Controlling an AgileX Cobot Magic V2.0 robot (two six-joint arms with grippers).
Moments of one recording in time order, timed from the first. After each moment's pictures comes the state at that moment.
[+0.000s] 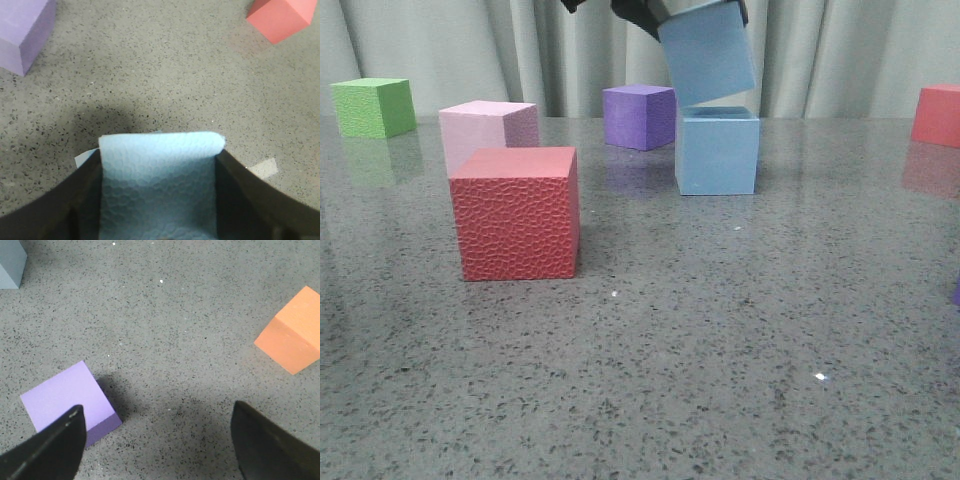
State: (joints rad) left arm -0.65 2.01 -2.03 -0.13 0.90 -0.46; right arm 0.21 0.64 -0.84 -0.20 1.03 0.29
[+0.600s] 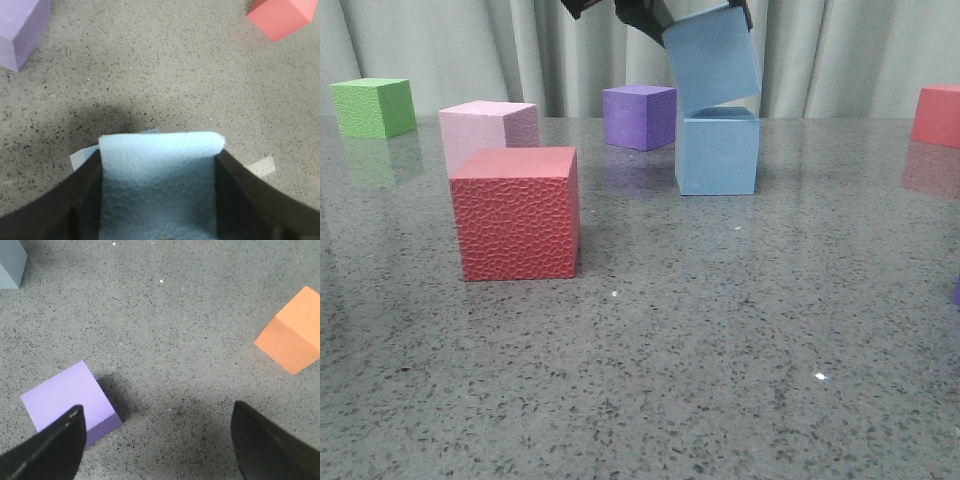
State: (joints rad) left arm -0.65 2.02 -2.03 -0.14 0.90 -0.46; right arm 0.21 0.64 -0.84 -0.20 1.03 0.29
